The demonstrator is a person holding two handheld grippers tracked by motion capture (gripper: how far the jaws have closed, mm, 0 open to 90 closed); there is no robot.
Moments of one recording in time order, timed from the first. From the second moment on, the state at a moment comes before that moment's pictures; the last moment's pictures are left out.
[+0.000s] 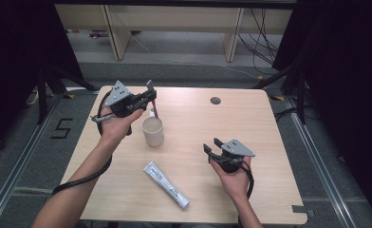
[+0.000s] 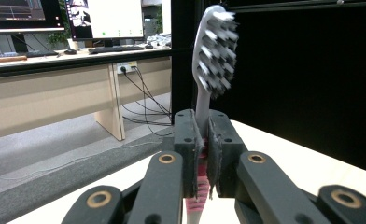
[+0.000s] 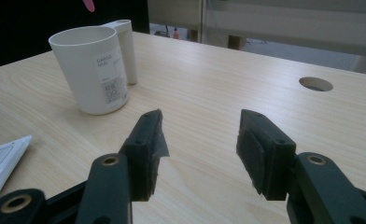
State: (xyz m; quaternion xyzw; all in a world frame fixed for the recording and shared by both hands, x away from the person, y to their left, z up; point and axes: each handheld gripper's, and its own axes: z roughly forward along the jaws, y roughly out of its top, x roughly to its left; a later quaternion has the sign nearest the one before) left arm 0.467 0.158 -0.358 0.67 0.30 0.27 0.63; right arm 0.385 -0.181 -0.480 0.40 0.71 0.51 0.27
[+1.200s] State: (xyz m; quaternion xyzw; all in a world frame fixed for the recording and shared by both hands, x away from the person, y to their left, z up) left arm 0.496 0.158 -0.357 0.65 0.31 0.29 0.62; right arm 0.385 -0.184 -0.482 0.40 0.71 0.51 0.27
